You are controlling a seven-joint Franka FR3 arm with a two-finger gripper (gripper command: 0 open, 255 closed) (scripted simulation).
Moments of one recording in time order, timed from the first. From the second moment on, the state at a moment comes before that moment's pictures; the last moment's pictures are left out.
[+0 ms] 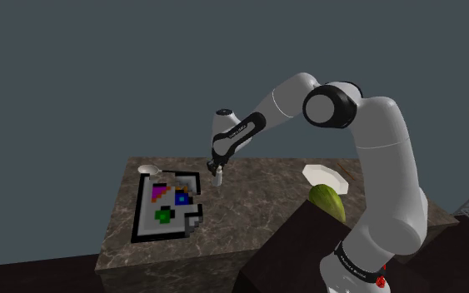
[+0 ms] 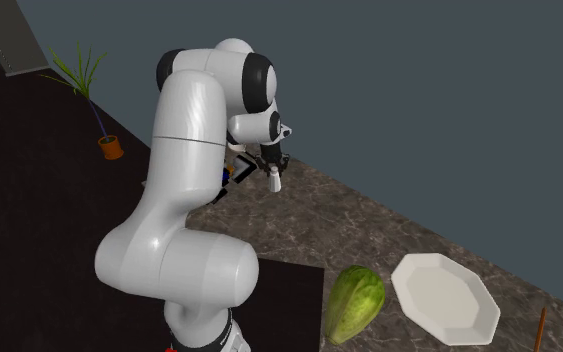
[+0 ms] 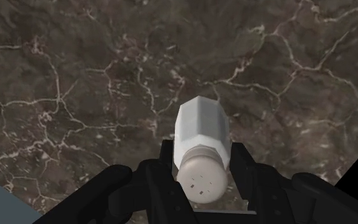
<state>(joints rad) 0.01 0.67 -0.02 -1.83 -0.14 2.52 0.08</state>
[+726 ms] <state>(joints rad) 0.01 0.61 -0.02 -1.85 -0.14 2.47 0.07</state>
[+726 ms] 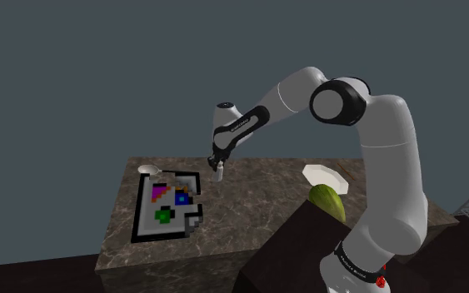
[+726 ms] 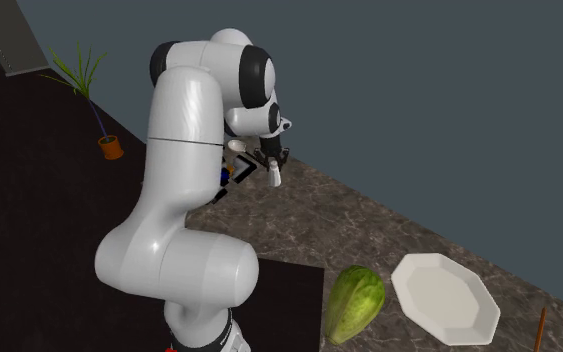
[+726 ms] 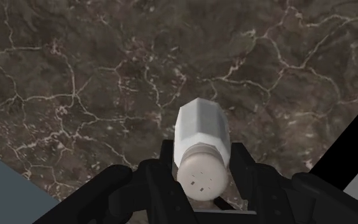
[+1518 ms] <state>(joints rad) 0.01 0.49 -0.01 -1.85 -0.13 2.36 0.05</state>
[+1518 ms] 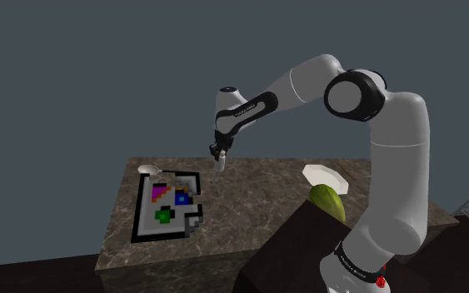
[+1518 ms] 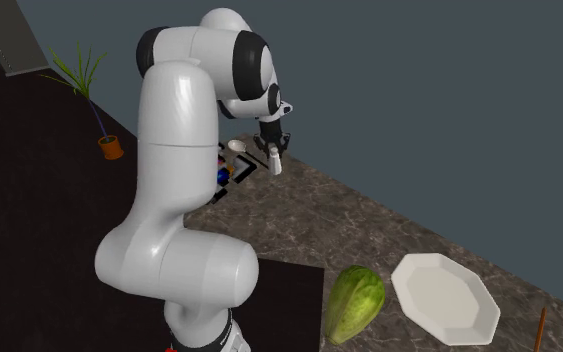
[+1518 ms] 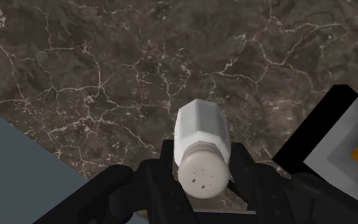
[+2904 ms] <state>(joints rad) -0.03 0.25 -0.03 -1.97 -0.12 2.25 -0.02</state>
